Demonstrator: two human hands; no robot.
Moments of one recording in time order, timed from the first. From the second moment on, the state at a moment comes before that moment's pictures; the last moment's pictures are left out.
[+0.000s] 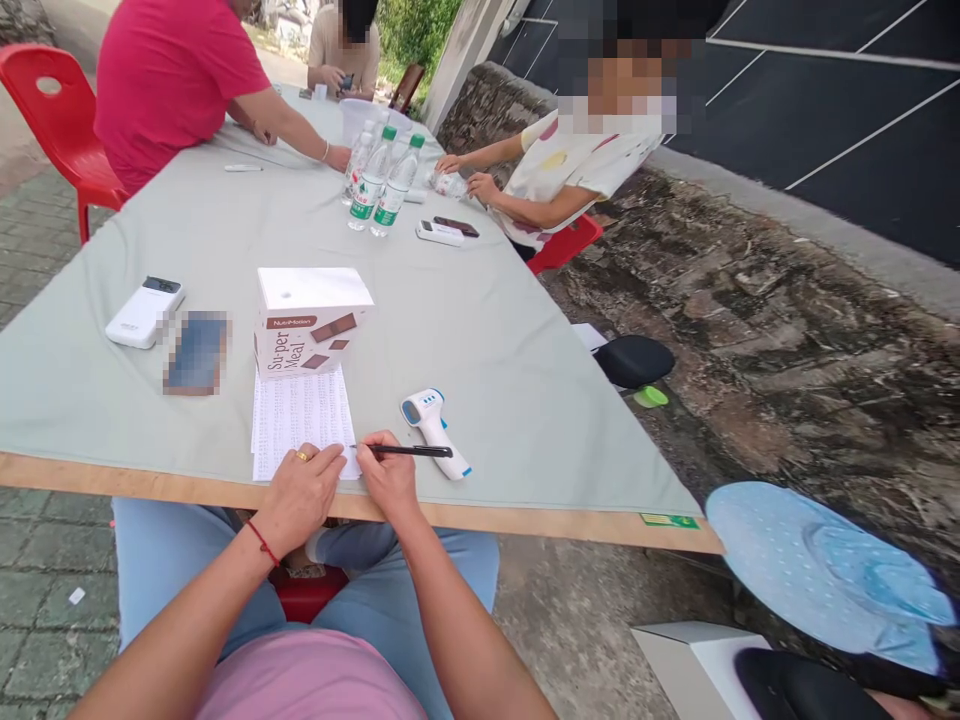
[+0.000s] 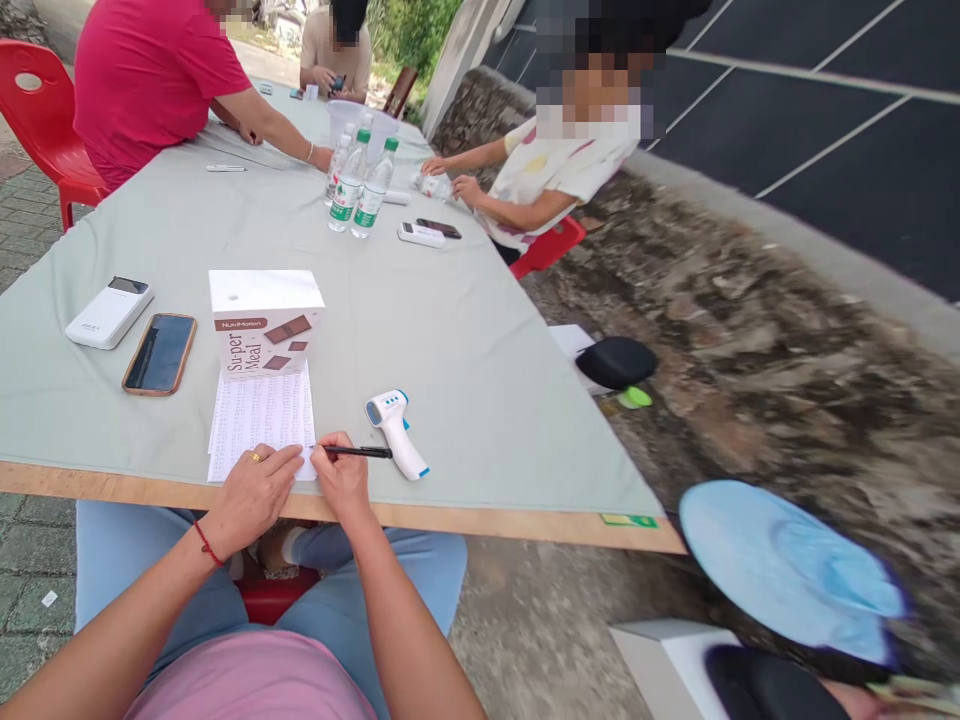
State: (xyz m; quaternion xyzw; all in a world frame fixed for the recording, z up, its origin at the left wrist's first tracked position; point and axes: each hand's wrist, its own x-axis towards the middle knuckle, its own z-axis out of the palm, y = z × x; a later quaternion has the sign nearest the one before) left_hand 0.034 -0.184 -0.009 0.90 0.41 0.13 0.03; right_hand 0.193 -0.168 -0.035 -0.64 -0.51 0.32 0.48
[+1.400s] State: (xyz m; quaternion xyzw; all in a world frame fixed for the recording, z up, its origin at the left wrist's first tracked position) left_hand -0.047 -0.063 -0.002 0.55 0.57 0.52 0.32; right_hand 0.227 -0.141 -0.038 -0.72 -0.62 -0.08 0.31
